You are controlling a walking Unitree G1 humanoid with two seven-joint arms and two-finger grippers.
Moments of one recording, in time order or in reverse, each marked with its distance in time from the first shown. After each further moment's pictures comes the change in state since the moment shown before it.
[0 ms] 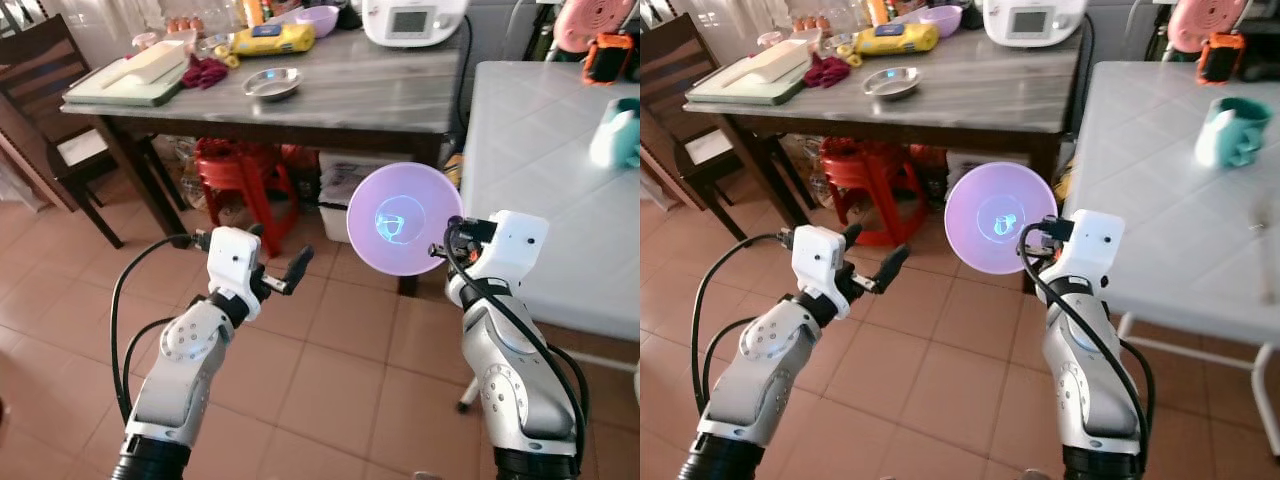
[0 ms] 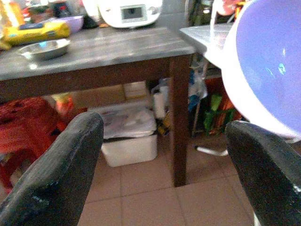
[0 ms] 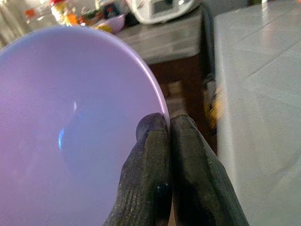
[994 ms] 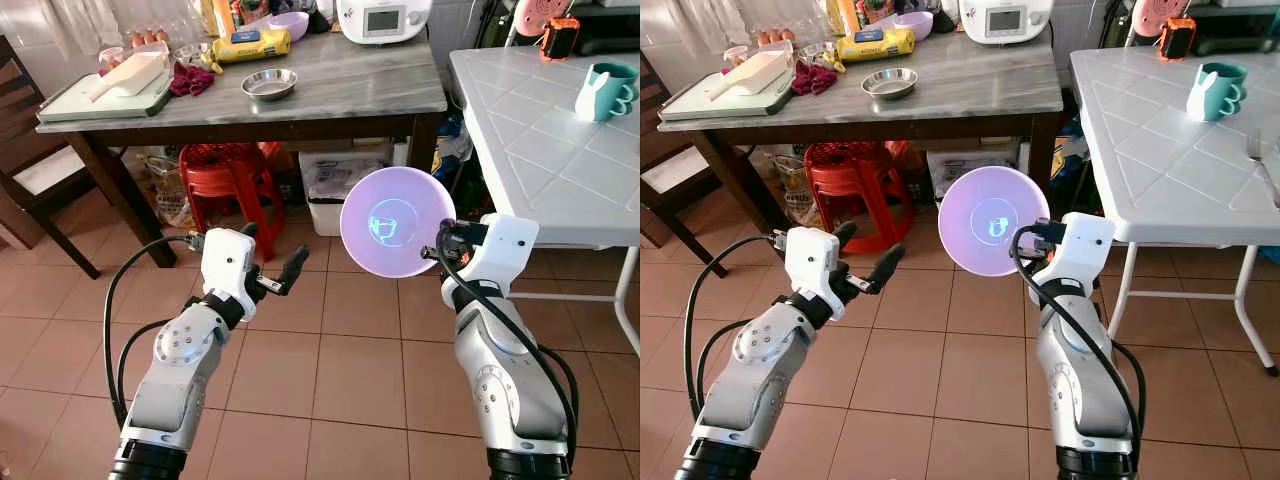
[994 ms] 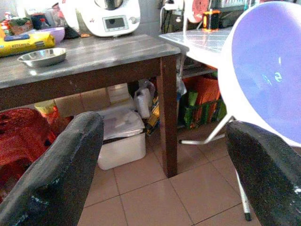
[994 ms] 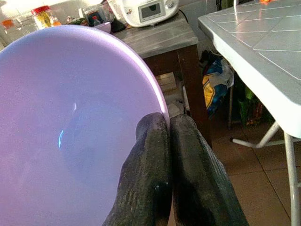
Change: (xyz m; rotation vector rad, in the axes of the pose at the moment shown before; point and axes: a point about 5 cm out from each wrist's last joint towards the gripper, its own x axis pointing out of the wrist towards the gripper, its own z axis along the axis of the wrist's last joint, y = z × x) left arm 0.001 -0.003 0.005 -0.001 -0.037 -0.005; right arm 0.002 0.000 -0.002 -0.005 0.000 0.000
